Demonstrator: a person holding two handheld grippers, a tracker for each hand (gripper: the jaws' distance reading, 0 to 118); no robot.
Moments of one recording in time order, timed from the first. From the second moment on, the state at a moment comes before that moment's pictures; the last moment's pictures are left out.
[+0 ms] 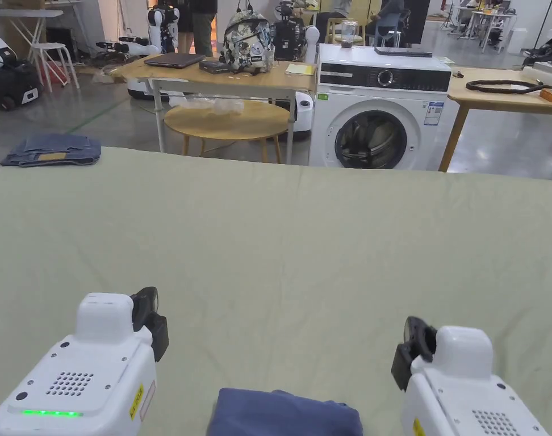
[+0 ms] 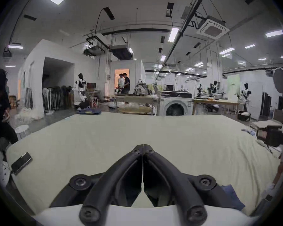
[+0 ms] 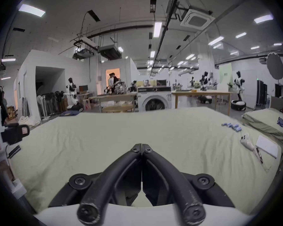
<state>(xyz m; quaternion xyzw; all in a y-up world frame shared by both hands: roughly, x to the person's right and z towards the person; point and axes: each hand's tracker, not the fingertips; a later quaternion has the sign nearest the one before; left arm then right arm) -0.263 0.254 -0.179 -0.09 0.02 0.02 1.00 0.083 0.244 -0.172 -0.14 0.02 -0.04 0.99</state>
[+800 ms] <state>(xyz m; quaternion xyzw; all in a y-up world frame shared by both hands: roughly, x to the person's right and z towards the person) -0.305 0.210 -0.176 -0.34 -0.10 0.14 0.93 0.023 0.133 -0.178 -0.37 0.08 0.01 0.93</state>
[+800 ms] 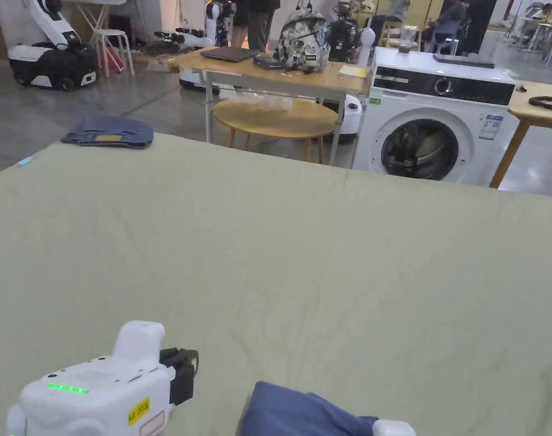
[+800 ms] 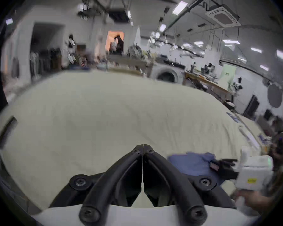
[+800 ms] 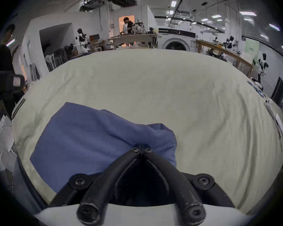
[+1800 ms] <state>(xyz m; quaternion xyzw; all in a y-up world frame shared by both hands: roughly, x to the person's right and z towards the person) -0.287 0.075 -0.250 -0.50 -0.37 0.43 0.66 0.028 0.136 -0.170 -0.35 0.10 0.02 0.93</state>
